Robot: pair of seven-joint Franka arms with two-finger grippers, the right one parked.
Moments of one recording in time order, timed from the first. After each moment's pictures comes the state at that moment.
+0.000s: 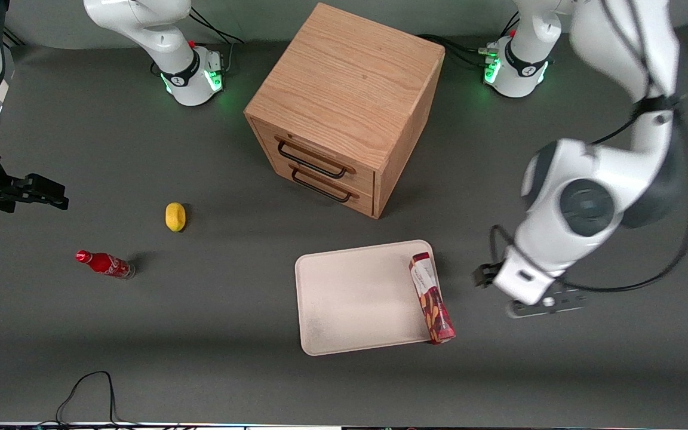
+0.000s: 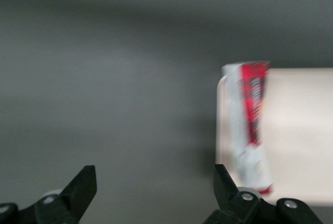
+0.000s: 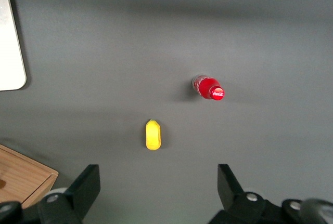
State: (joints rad) arm -0.25 0.47 -0.01 -1.35 0.07 1.84 -0.40
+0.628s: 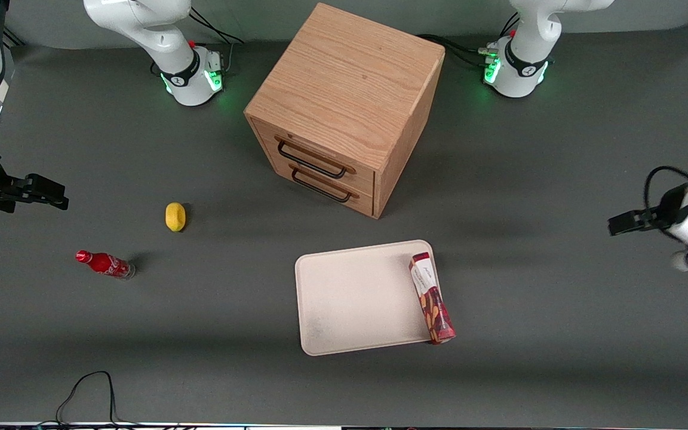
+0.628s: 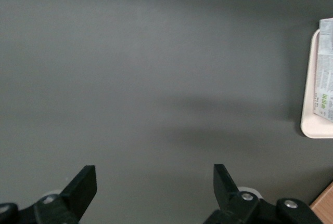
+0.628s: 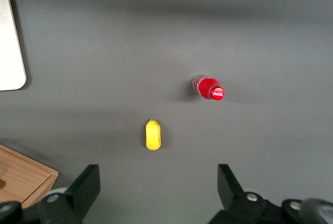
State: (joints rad) arm -0.05 0.19 0.11 -1.57 0.00 1.68 -0.08
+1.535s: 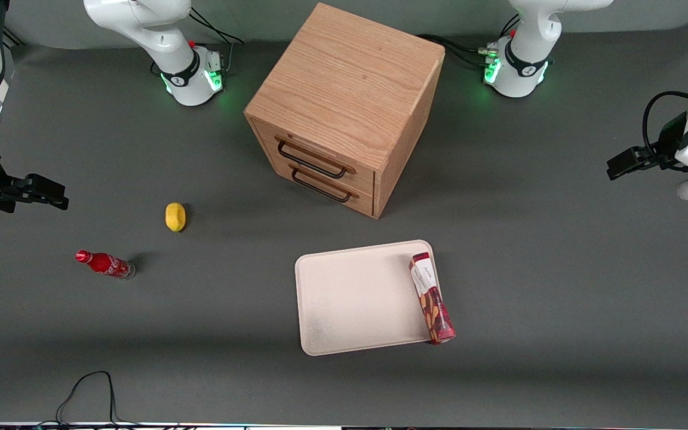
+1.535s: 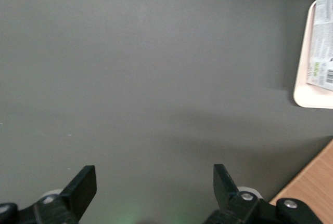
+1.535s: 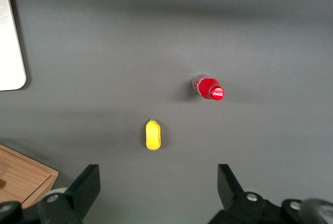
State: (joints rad) arm -0.06 -0.04 0.03 -1.74 0.06 1.62 -0.21
